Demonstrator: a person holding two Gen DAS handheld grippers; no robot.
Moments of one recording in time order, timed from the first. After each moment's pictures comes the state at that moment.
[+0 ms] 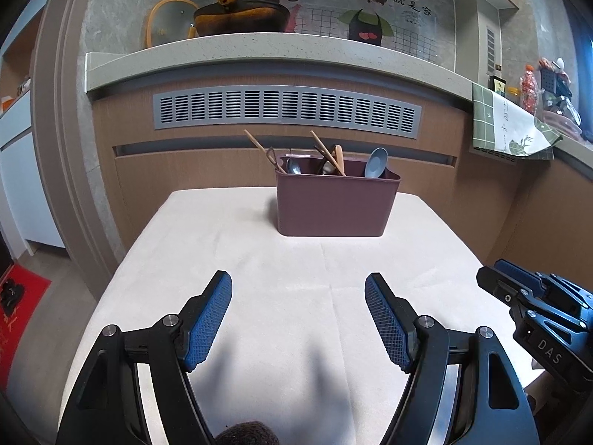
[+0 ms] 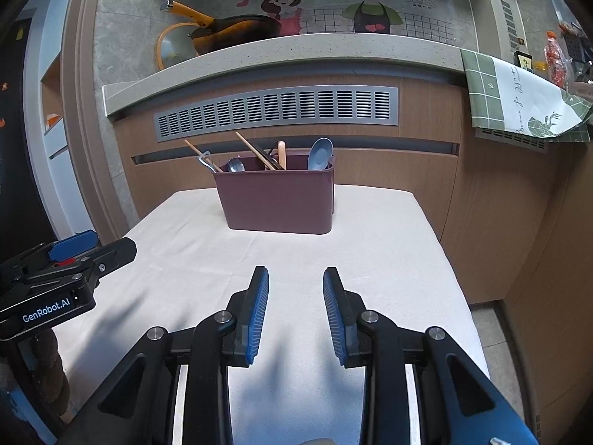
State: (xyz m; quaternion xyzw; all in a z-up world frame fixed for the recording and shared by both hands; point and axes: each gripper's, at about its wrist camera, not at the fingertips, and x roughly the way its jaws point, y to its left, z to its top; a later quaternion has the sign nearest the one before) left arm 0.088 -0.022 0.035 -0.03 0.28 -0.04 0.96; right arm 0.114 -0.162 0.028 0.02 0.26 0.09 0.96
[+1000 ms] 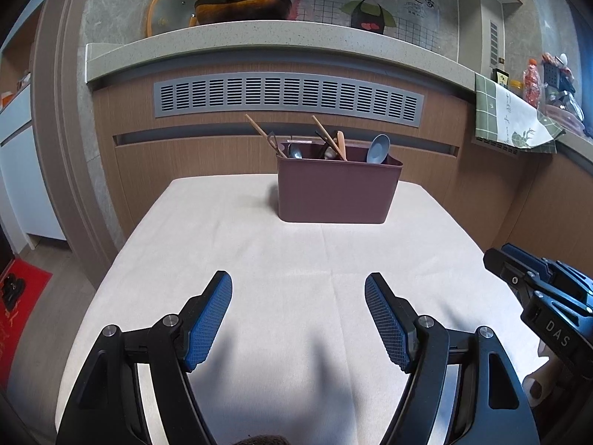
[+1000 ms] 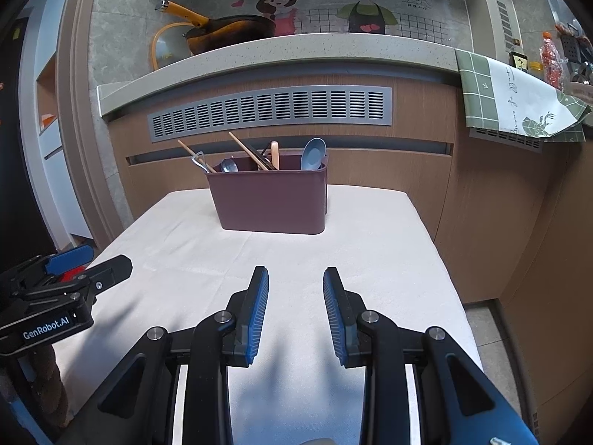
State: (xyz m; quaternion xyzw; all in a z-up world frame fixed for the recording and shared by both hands) left arm 0.088 -0.023 0.025 -0.03 0.29 -0.04 0.96; right arm 0.115 -0.165 0.027 0.02 0.26 0.08 0.96
